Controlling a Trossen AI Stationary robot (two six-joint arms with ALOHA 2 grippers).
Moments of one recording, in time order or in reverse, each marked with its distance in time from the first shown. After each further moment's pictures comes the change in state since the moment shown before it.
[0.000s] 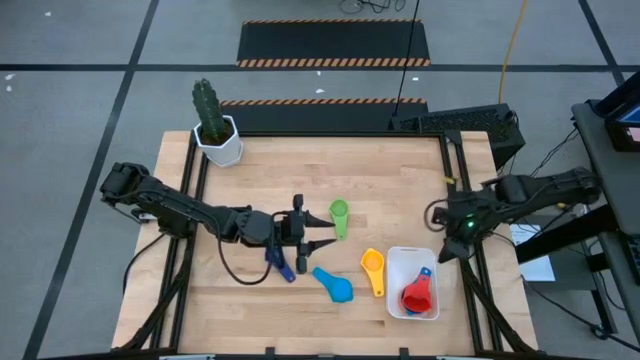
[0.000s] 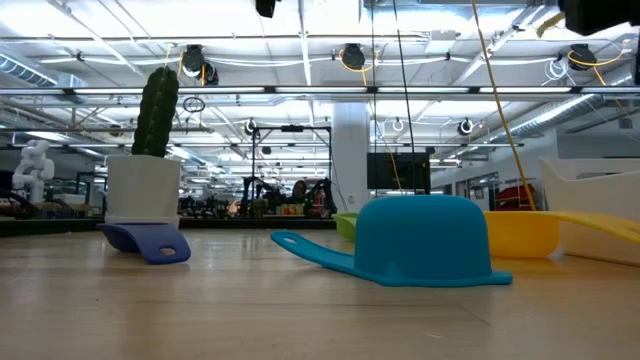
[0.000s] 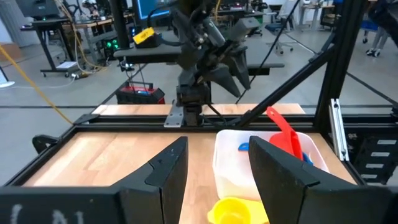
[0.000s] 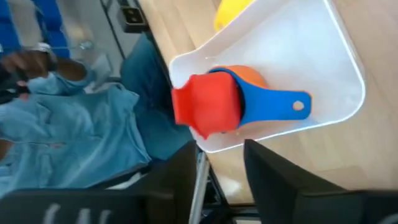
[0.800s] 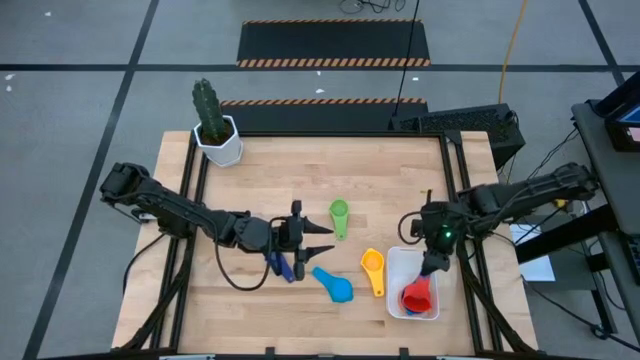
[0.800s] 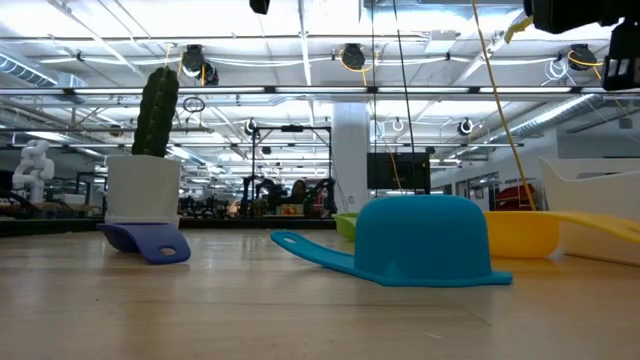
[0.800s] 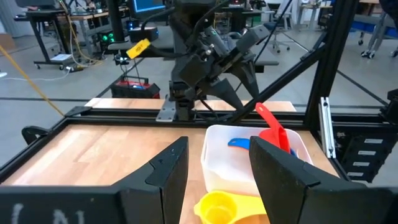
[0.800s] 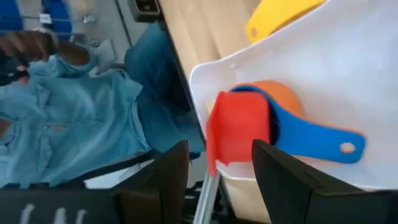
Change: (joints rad) left arm -0.043 0.000 0.000 -0.015 -0.029 -0.039; right arm 0.026 0.228 -0.003 0.230 -0.073 -0.052
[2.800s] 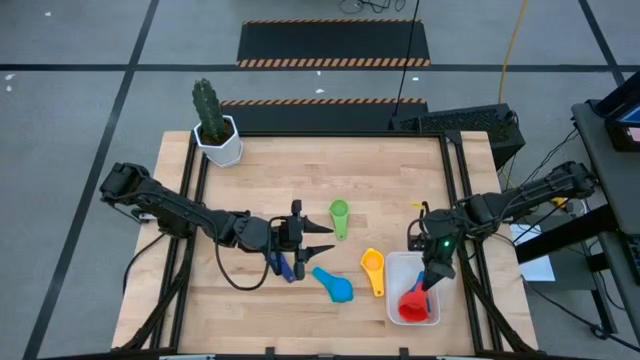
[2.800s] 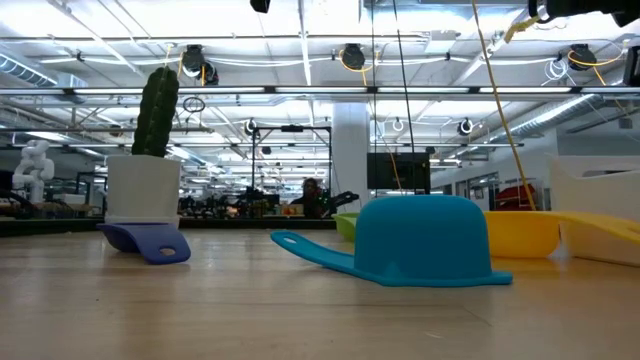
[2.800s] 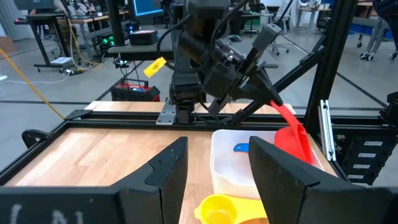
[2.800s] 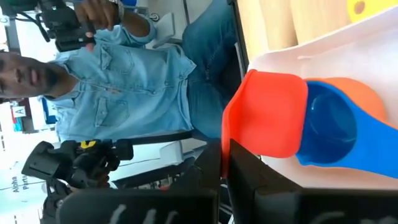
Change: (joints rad) left arm 0.000 0.000 0.000 0.012 0.001 0.009; right arm 0.062 -0.018 -0.149 0.403 -0.165 0.130
